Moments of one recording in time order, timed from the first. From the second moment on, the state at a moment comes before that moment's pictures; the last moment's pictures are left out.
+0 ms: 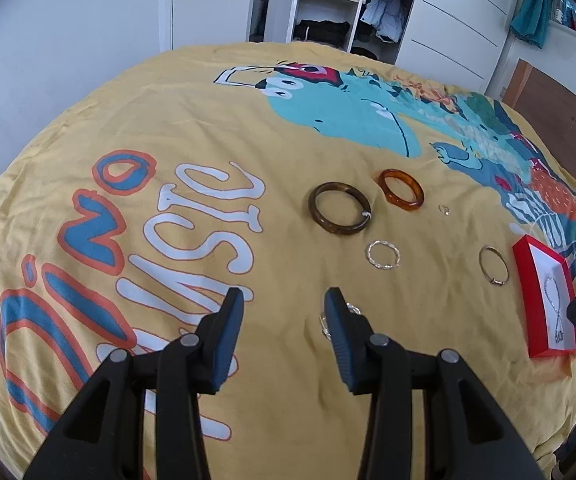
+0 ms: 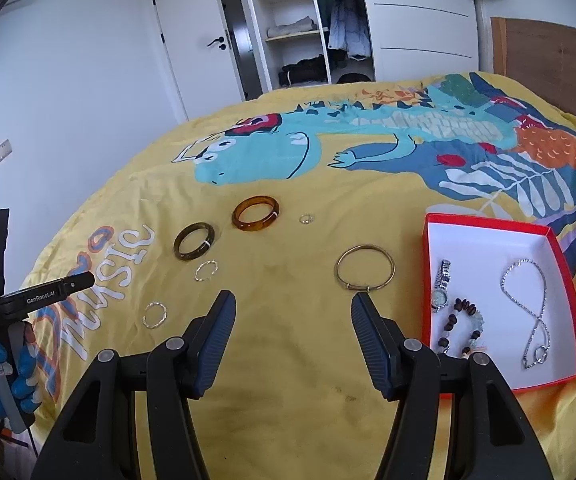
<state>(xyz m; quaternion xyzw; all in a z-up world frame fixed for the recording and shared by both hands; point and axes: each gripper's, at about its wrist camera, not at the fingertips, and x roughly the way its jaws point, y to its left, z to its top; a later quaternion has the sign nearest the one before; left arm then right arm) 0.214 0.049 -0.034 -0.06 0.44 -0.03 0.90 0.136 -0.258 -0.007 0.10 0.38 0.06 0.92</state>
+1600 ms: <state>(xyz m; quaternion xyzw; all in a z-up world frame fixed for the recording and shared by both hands) 0.220 0.020 -0.099 -0.03 0.47 -0.09 0.88 0.165 -0.234 -0.067 0.11 0.42 0.08 0.90</state>
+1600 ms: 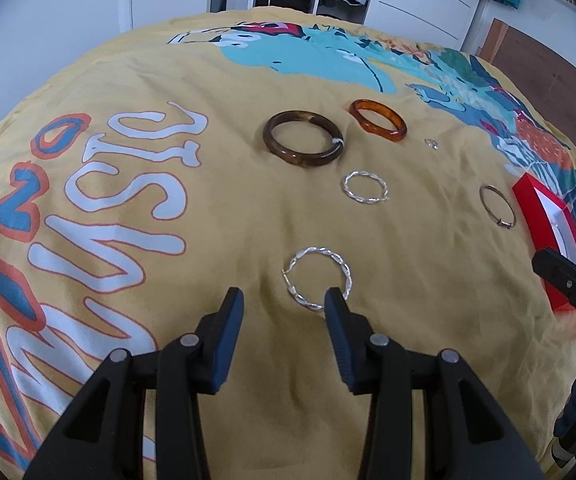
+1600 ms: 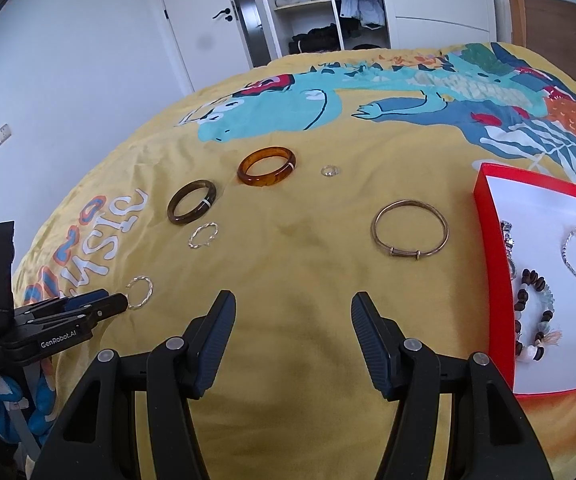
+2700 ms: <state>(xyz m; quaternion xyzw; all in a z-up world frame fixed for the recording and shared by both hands) 0.249 0.009 -0.120 0.00 0.47 -0.10 0.88 0.204 -0.250 -0.098 0.12 0.42 0.05 0.90</state>
